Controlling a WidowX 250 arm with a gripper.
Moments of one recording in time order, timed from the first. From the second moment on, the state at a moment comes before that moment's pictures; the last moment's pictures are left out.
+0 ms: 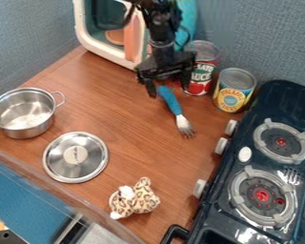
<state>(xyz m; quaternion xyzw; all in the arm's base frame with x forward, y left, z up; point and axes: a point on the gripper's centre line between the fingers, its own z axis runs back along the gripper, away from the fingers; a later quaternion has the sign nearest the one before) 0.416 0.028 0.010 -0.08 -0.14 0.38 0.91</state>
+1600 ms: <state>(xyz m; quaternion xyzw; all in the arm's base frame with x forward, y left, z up) 0.398 0.050 0.003 -0.06 -0.12 0.35 0.93</state>
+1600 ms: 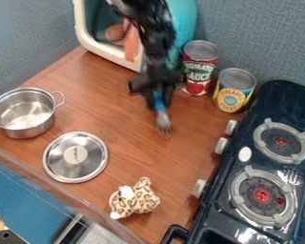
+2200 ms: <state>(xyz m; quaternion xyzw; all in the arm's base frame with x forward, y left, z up) 0.360 0.142 0.047 -0.05 -0.17 0.53 0.83</state>
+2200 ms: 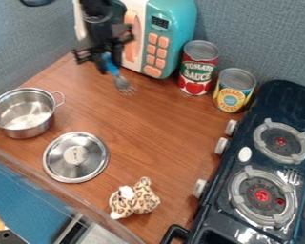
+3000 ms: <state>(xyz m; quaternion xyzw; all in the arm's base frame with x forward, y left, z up) 0.391 0.204 -0.025 -0.01 -0.11 0.61 0.79</state>
